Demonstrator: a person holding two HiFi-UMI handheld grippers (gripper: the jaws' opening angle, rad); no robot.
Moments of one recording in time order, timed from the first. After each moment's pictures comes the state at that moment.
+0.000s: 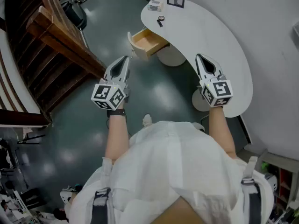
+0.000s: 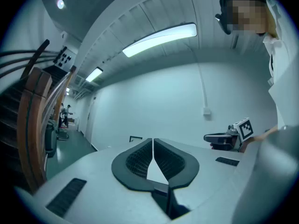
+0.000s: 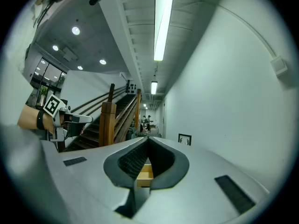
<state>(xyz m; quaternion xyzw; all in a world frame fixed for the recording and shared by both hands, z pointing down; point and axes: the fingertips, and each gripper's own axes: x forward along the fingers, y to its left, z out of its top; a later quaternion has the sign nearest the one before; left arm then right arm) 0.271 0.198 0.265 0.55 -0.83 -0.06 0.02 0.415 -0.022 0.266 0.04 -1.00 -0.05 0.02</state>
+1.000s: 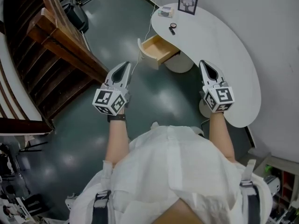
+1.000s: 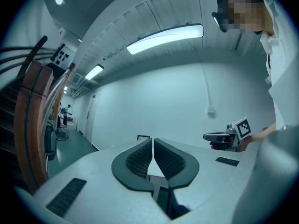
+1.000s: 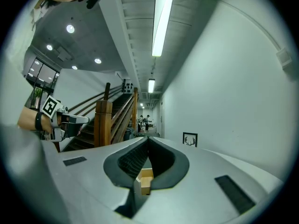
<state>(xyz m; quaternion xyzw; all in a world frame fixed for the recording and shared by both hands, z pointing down) 0.165 0.241 0.275 0.56 -0.82 -0.05 0.02 0.318 0.010 0.278 0.06 -1.00 -0.04 0.02</state>
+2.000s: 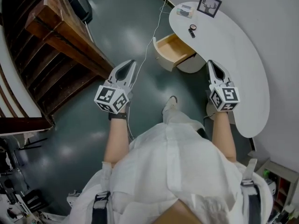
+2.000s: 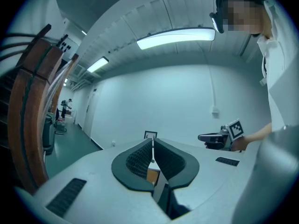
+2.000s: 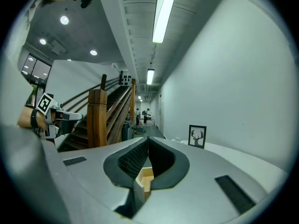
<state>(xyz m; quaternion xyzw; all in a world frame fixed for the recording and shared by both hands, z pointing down) 0.046 0.277 0.310 0.58 -0.81 -0.06 0.05 0.193 0.028 0.315 0.08 -0.99 -0.03 0.07</state>
